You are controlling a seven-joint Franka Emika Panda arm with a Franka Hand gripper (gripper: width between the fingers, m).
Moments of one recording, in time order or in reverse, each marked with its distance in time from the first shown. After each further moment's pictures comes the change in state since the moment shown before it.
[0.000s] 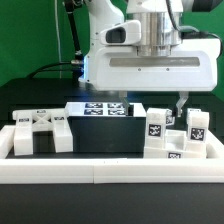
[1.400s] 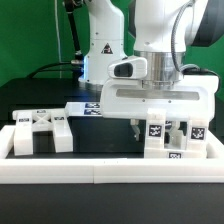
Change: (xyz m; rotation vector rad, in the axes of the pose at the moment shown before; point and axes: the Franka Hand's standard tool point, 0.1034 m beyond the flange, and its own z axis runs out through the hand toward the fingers) arm -0.024 -0.003 0.053 -0.038 0.005 -0.017
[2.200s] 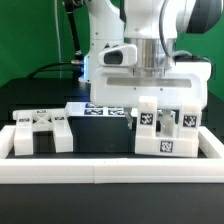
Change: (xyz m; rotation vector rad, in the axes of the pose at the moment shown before) arm 0.006 0.023 -0.037 0.019 -0.027 0.021
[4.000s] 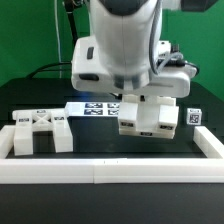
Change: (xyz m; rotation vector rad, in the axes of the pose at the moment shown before) arm -0.042 0.023 -0.028 -0.013 -0.971 0.042
